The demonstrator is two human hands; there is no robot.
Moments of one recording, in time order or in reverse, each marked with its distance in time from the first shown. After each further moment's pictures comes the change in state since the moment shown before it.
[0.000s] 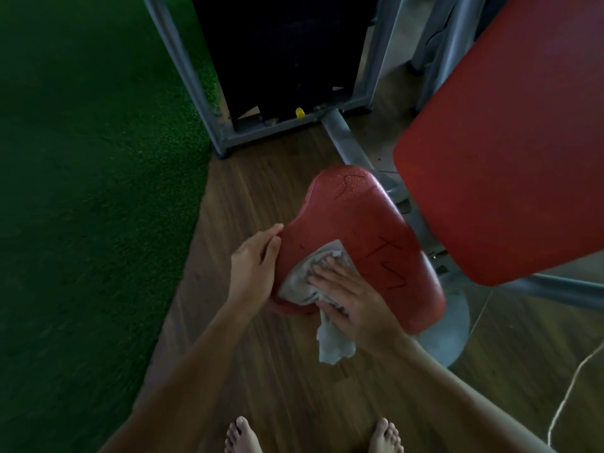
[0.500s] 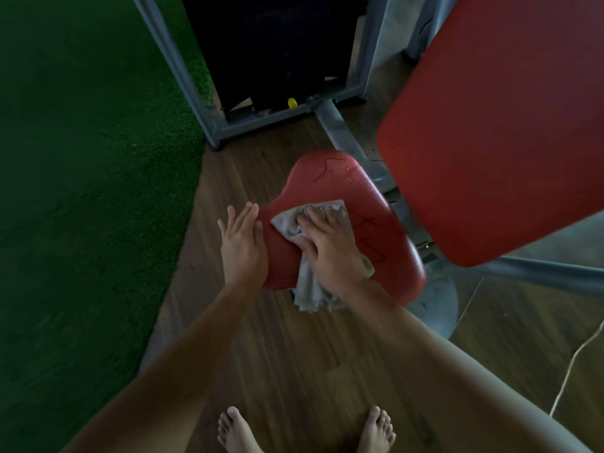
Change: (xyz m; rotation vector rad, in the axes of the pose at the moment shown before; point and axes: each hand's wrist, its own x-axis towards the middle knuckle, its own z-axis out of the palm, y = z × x) left_hand -0.003 0.006 0.024 0.249 0.150 -0.004; right_hand 0.059 -0.005 -0.017 -0.163 -0.098 0.315
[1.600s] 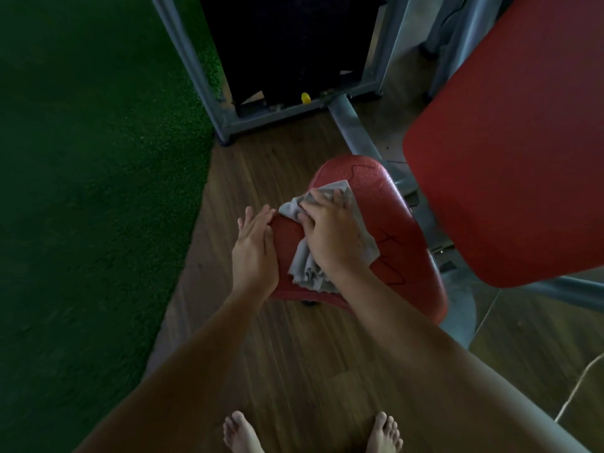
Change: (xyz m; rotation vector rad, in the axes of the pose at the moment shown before) left_hand 0.012 -0.014 -0.001 -0.115 -0.022 0.031; right_hand 0.066 -0.024 0.012 0.053 0.130 0.137
